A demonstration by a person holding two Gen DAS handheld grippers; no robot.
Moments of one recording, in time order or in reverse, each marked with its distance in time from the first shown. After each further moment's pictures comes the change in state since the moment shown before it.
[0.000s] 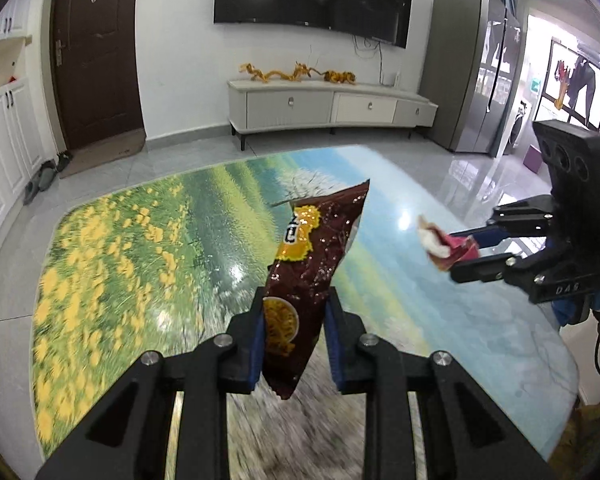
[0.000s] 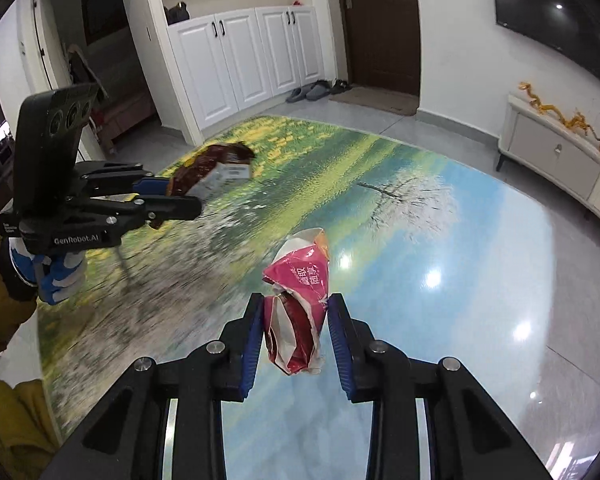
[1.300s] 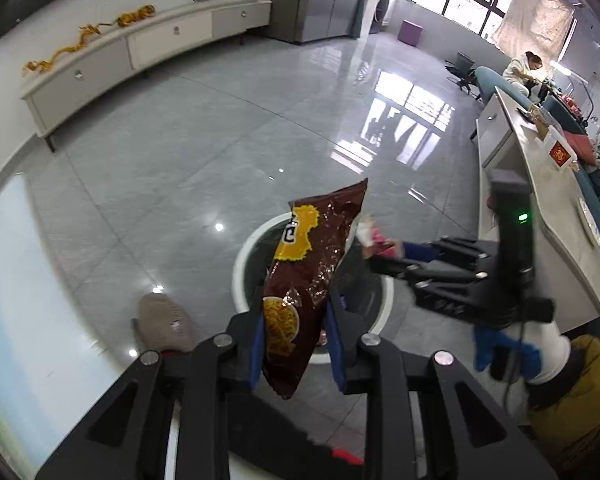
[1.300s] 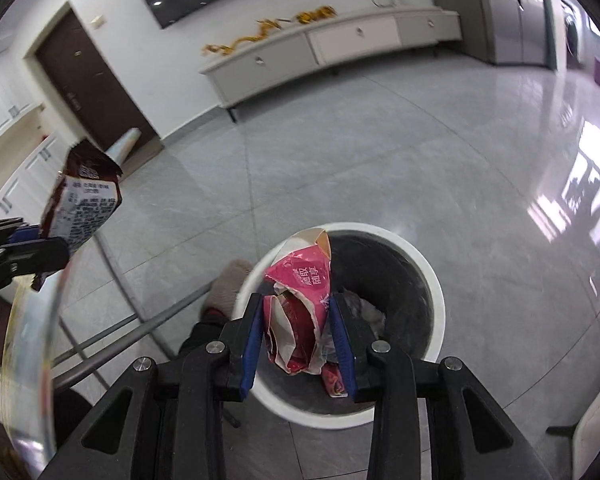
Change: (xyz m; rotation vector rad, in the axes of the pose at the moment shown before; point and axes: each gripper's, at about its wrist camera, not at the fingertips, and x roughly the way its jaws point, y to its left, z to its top) left arm 0.182 -0.394 0.055 0.385 0.364 -0.385; right arm -0.175 -0.202 -0.311 0.864 -0.124 -0.447
